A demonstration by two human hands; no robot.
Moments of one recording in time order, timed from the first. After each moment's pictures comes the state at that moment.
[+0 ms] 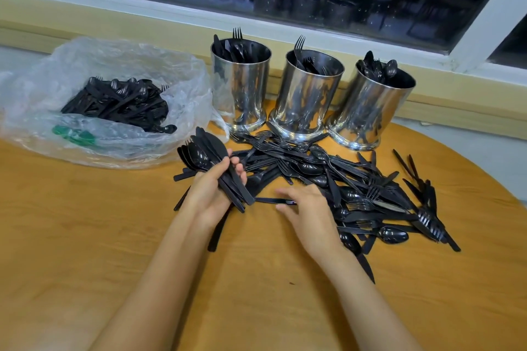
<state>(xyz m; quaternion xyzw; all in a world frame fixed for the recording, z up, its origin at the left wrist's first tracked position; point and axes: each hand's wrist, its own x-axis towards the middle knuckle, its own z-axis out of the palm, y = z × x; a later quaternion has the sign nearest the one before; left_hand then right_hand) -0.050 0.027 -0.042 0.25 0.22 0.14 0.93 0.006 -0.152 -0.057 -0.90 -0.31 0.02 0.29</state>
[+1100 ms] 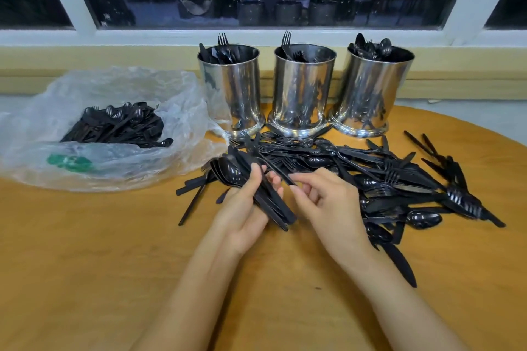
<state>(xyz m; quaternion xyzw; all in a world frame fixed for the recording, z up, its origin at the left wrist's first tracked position) -0.047 -0.011 -0.054 0.30 0.18 0.07 0.93 -0.005 -0.150 -0.060 -0.80 -0.32 -0.16 0.48</state>
